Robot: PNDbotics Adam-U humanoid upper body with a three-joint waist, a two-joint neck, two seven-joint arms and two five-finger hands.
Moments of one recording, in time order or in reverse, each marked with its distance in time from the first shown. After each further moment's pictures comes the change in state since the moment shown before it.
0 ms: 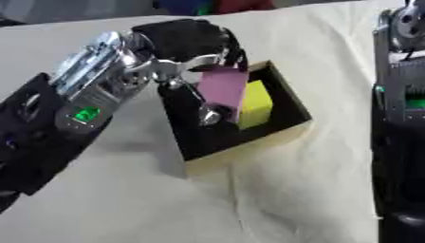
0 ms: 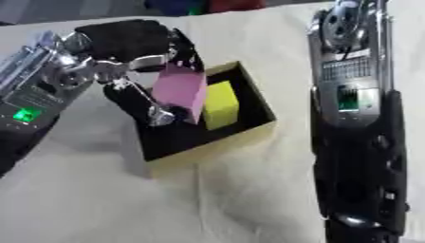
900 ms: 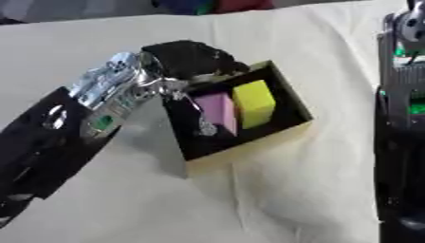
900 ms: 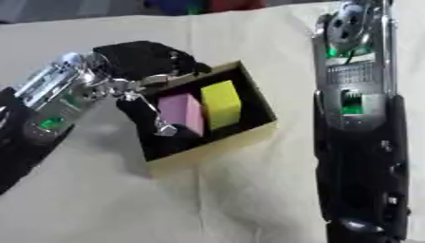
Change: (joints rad) left arm 0.025 -0.018 -0.007 0.079 -0.140 -0.092 0.001; right arm 0.013 -0.001 -0.003 -0.013 -0.017 0.008 0.009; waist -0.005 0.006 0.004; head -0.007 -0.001
